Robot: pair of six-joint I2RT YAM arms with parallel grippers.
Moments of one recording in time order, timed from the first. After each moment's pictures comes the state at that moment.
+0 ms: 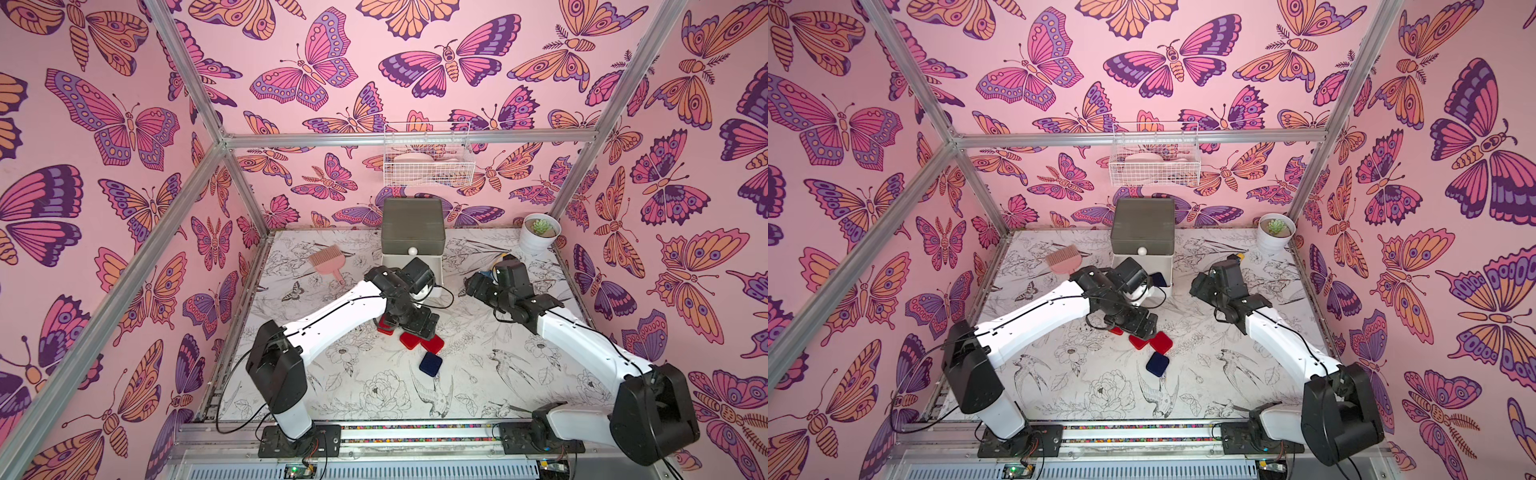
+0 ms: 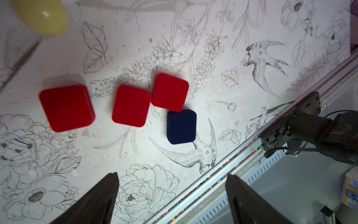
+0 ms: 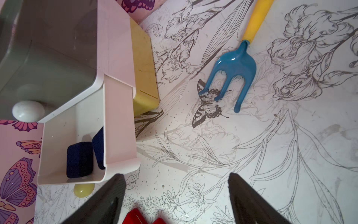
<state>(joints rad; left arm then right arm) -0.85 1.75 1.57 -1.11 0.22 -0.36 0.39 1.31 0.88 -0.30 0.02 0.72</state>
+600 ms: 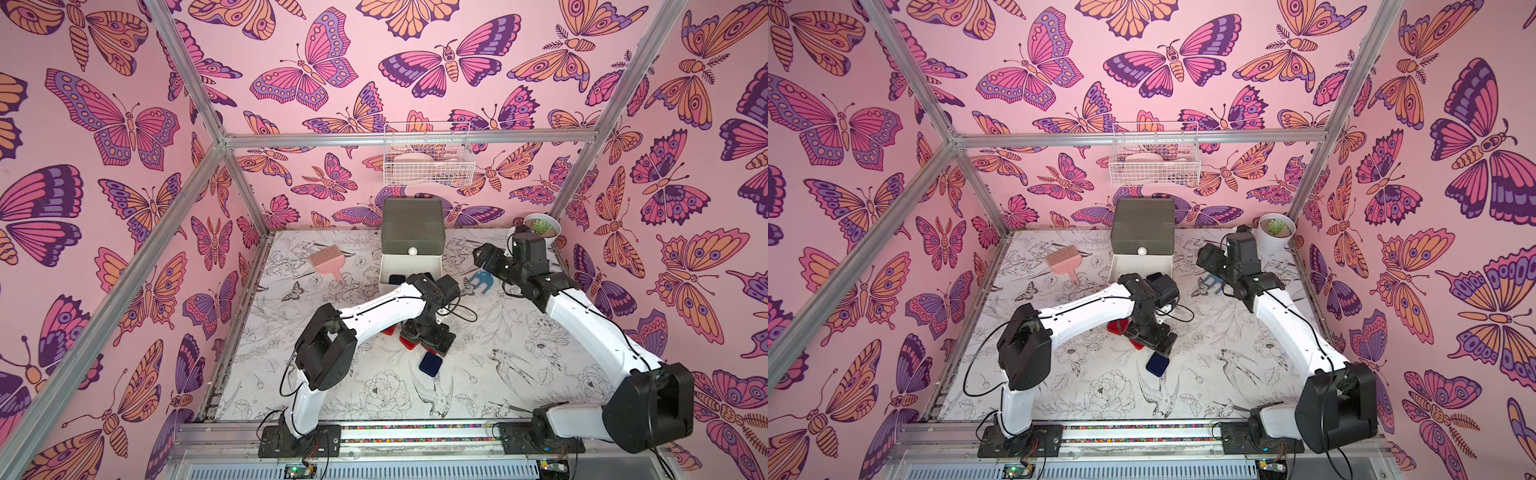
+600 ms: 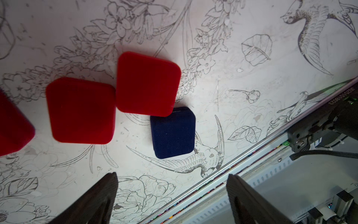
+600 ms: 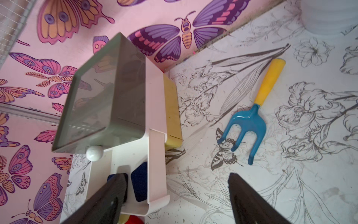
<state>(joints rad) -0.95 2.02 1.70 -1.19 0.24 -0.35 0.31 1.35 1.13 -0.34 -0.04 0.65</state>
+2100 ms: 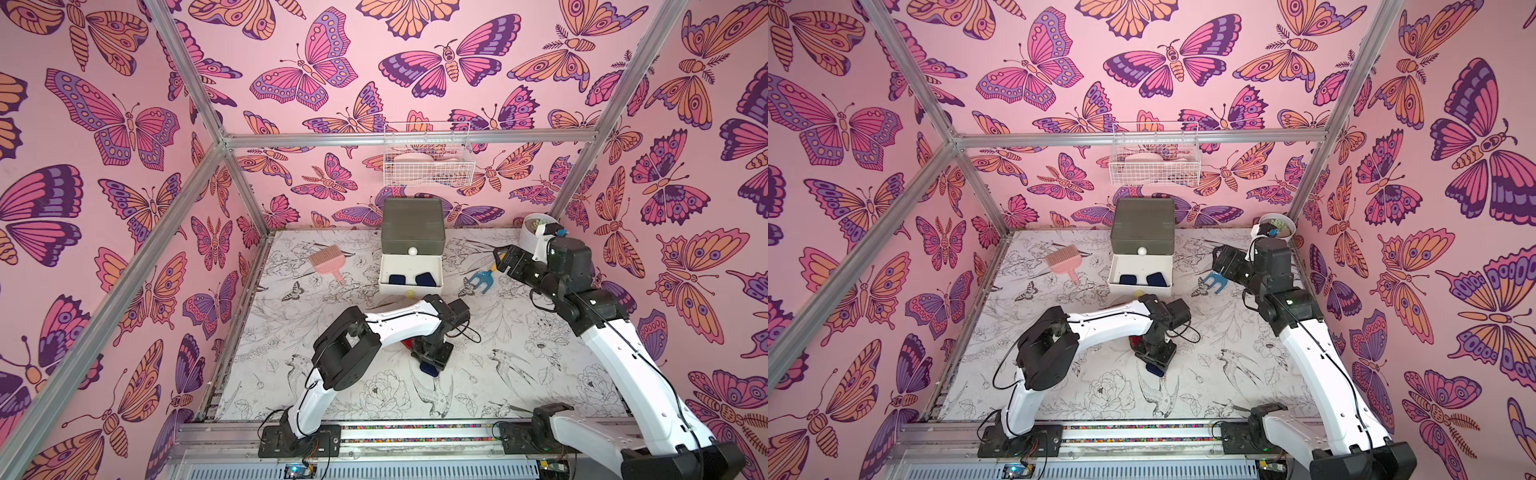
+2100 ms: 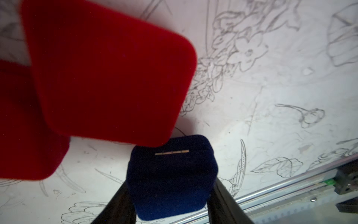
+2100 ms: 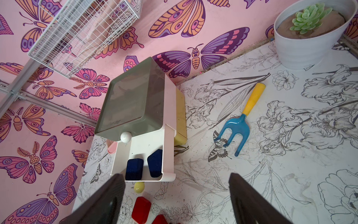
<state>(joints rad) -1.02 2.09 1.63 -1.12 0.18 -0.50 0.26 1.07 1.12 -0.52 -0.08 0.58</state>
